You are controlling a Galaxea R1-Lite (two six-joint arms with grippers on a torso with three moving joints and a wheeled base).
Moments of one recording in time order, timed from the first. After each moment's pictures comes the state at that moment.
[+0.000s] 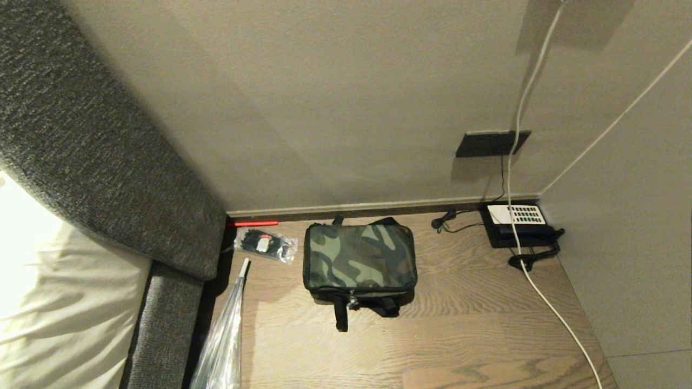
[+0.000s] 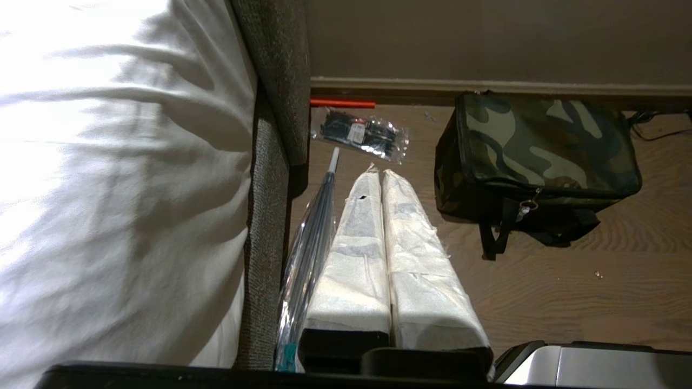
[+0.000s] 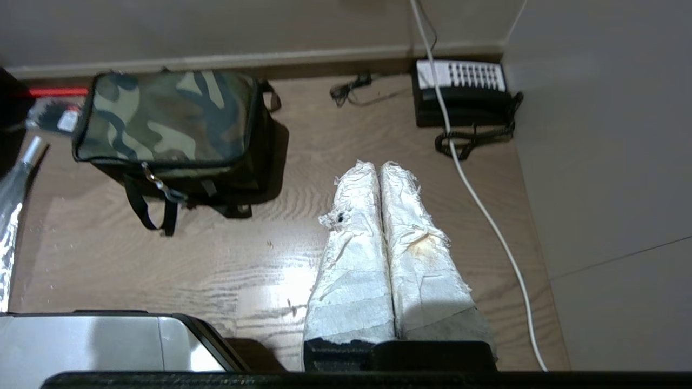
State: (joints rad) left arm 0.01 0.00 0.00 0.00 0.01 -0.02; right arm 0.00 0.00 0.00 0.00 0.01 -0.01
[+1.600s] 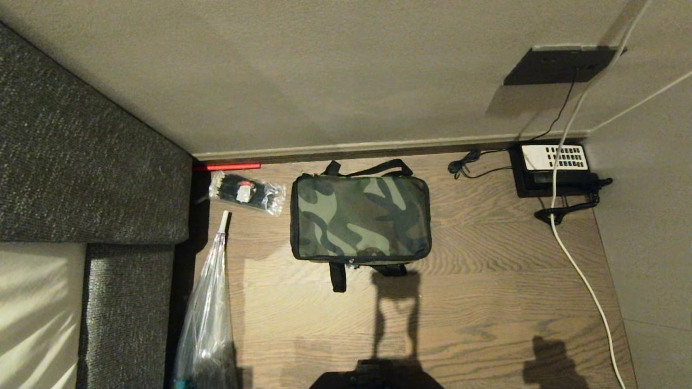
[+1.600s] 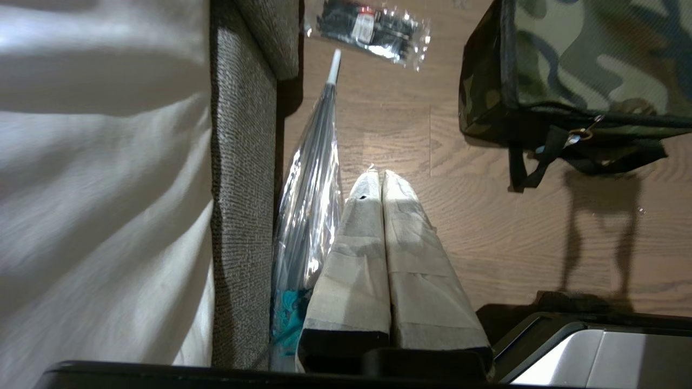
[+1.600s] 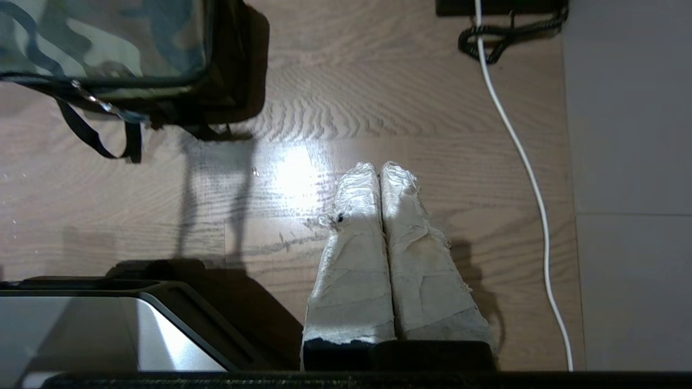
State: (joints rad) left arm 0.01 0.00 0.00 0.00 0.01 -0.02; right arm 0.00 0.00 0.00 0.00 0.01 -0.01
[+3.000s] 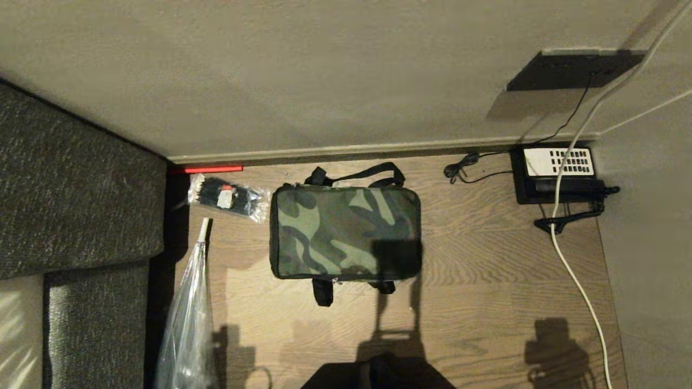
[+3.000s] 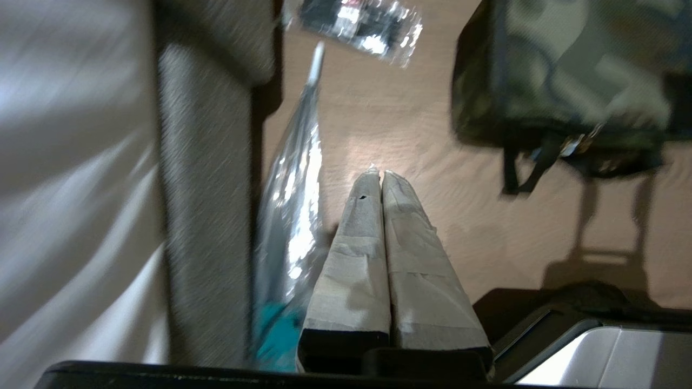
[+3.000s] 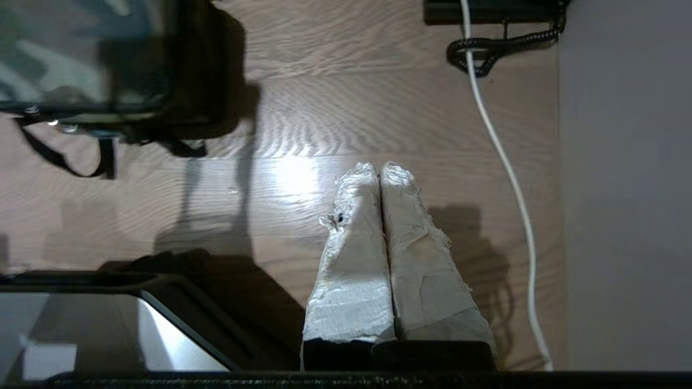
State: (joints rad) left arm 0.01 0.00 0.00 0.00 0.01 -0.01; right arm 0.00 0.00 0.00 0.00 0.01 -0.01
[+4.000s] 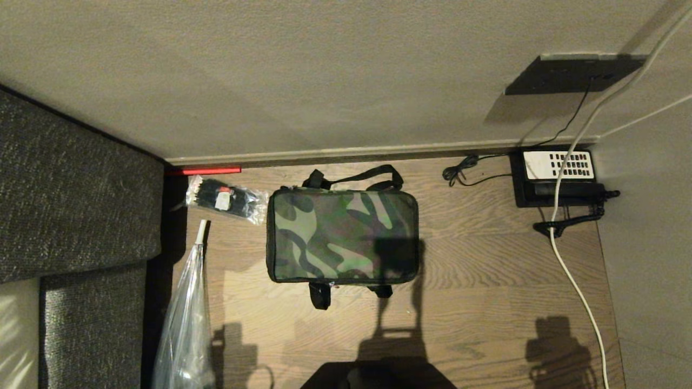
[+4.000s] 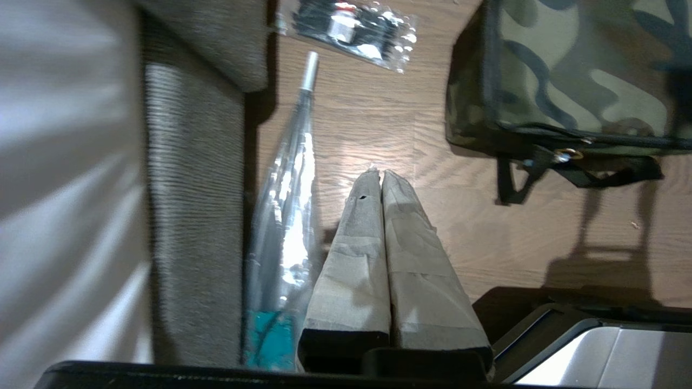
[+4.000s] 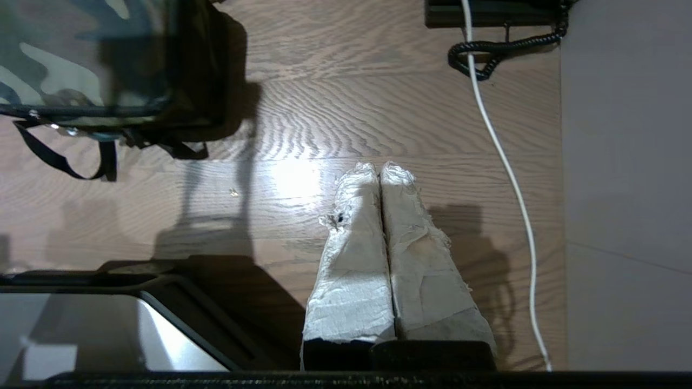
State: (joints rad) left arm 0.01 0.00 0.00 0.00 0.01 -0.01; right arm 0.00 0.00 0.00 0.00 0.01 -0.01
